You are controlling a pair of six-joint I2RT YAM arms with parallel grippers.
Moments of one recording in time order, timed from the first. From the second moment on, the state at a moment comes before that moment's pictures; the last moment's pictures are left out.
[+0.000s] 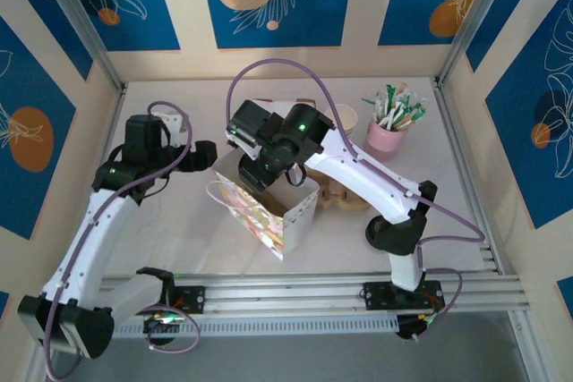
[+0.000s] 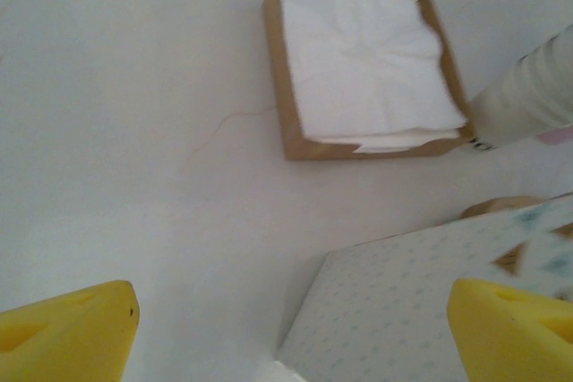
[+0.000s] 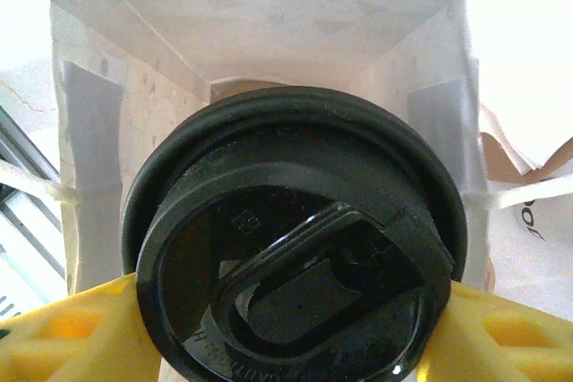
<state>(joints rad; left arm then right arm) -0.21 1.03 1.09 -0.73 0.23 -0.23 1.07 1.91 2.30 -1.55 0.15 0.14</state>
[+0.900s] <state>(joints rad) -0.21 1.16 1.01 -0.70 0.16 -0.23 1.06 1.91 2.04 -1.43 0.09 0.09</state>
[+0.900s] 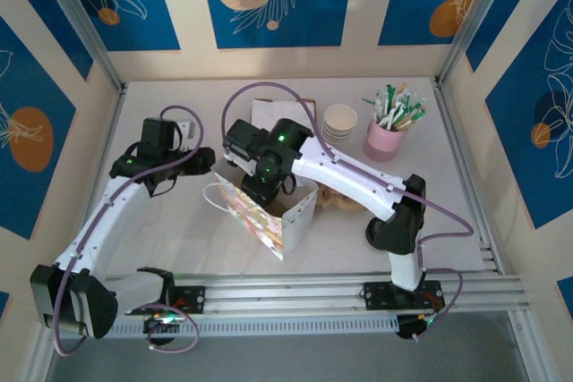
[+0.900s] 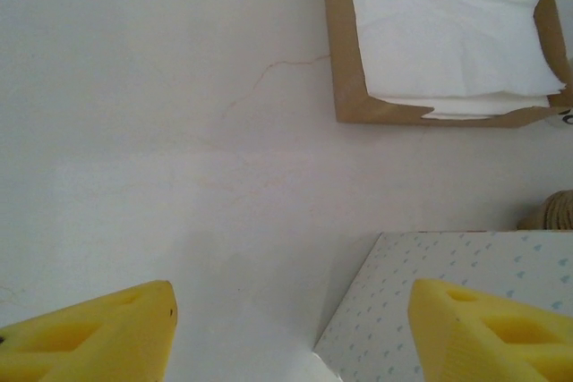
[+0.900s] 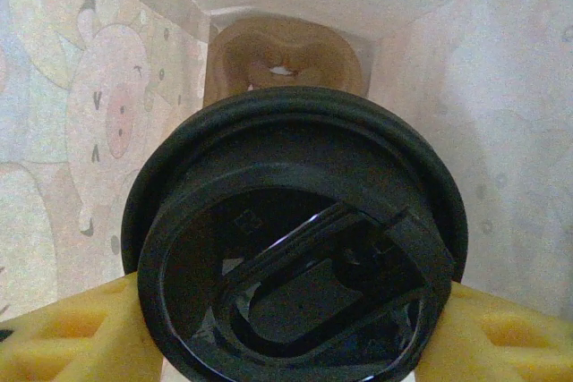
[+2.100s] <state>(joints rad) -0.21 1.20 0.99 -0.69 0.20 -0.24 1.03 1.93 1.95 -1.29 0.06 0.07</state>
